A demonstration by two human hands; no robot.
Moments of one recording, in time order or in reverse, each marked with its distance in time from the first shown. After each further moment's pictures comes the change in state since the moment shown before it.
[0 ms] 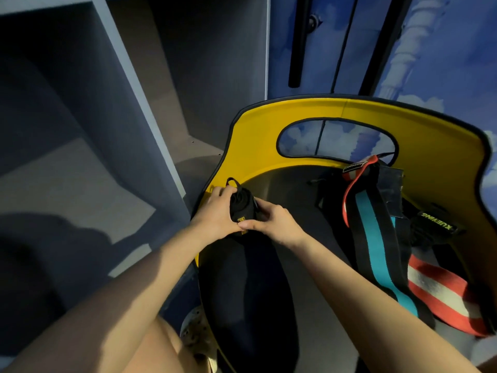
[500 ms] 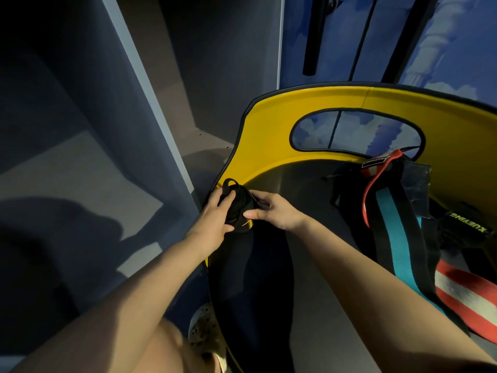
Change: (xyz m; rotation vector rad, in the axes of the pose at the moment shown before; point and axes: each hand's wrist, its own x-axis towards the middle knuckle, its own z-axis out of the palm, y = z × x) left_hand -0.005 -0.037 0.010 0.038 -0.052 -0.021; right_hand 0.053 0.016 0.010 0.124 -0.238 -0.004
